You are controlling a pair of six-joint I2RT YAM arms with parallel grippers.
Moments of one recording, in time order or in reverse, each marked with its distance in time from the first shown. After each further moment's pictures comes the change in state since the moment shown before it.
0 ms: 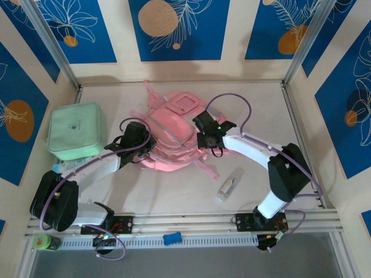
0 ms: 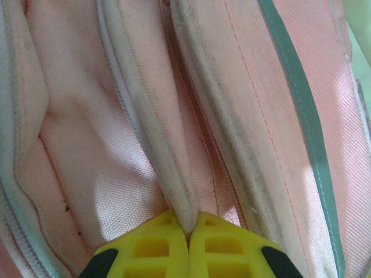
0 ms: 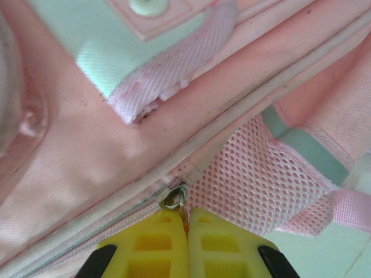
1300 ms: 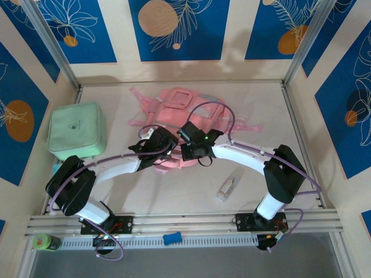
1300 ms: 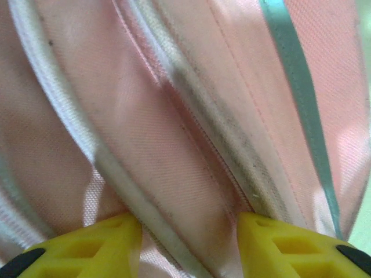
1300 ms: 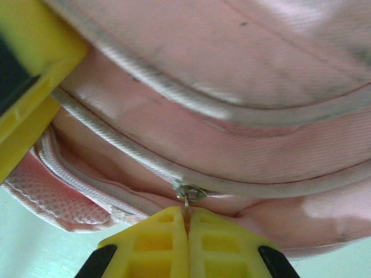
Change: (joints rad) left arm -0.292 0.195 0.091 0.132 -0.200 -0.400; right arm 0.199 0.005 0.005 0.028 -0.142 0.066
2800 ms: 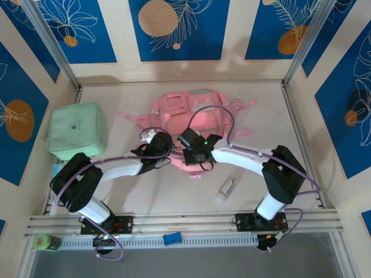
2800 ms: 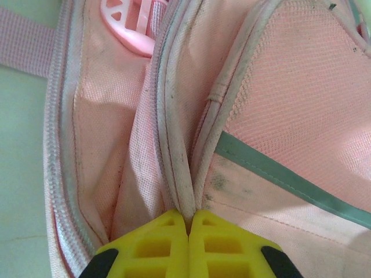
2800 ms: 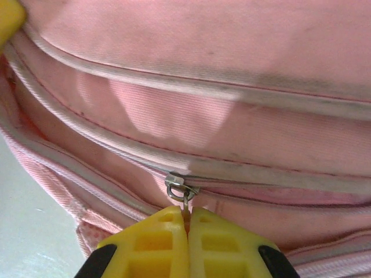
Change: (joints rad) left arm 0.023 0.028 -0.086 0.140 -0.068 0.170; right arm 0.020 -0.014 -0.076 0.005 0.097 0.006
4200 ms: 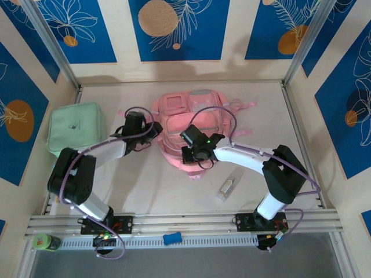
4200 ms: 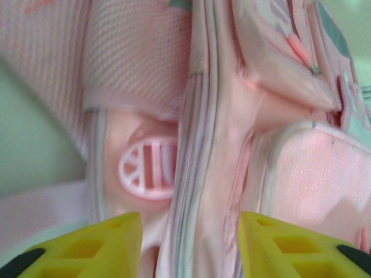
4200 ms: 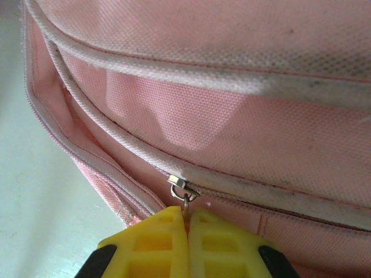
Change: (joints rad) left arm 0.339 -0.002 0.066 -0.042 0.441 0.319; right arm -0.032 0.003 -0.019 0.110 -0.186 0.031
